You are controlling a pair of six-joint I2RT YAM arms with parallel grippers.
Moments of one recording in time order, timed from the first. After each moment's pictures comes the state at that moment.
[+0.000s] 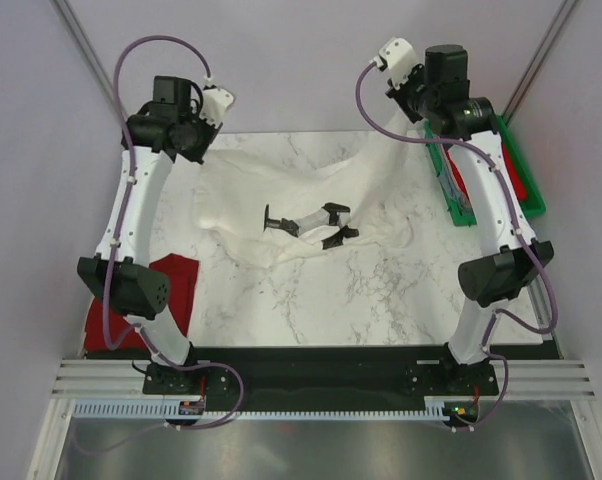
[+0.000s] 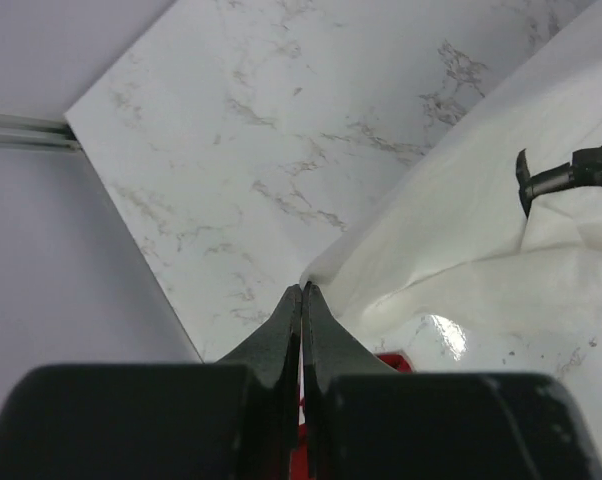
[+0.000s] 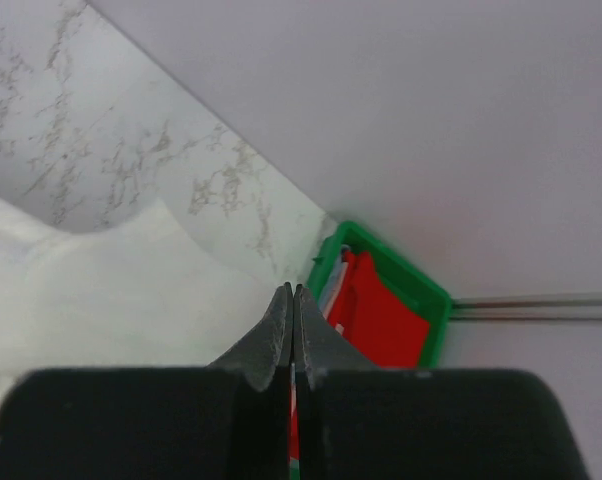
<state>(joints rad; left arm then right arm) -0.17 1.79 2.04 -1.06 0.02 0.51 0.25 1.90 2.25 -0.79 -0.02 -0.60</state>
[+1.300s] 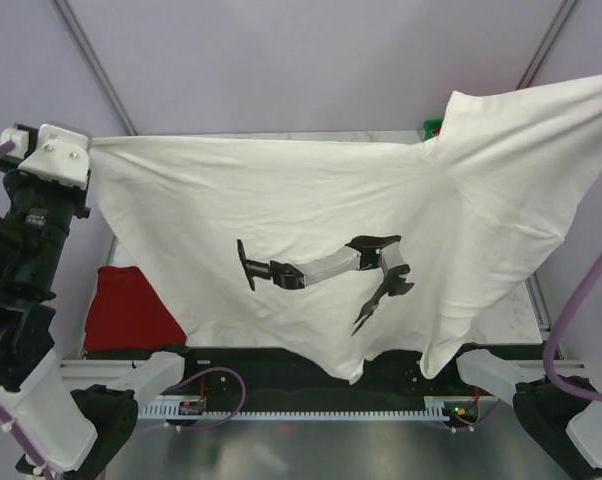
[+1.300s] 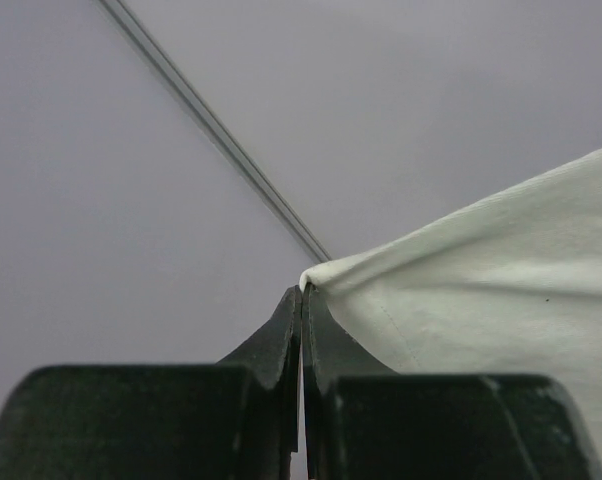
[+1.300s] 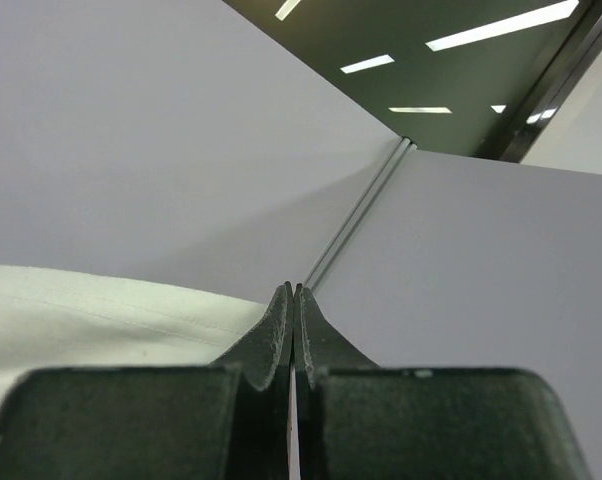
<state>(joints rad) -0.15 1.03 2.22 -1.05 -0.12 0.57 0.25 1.09 2.37 -0.70 0.10 -0.74</state>
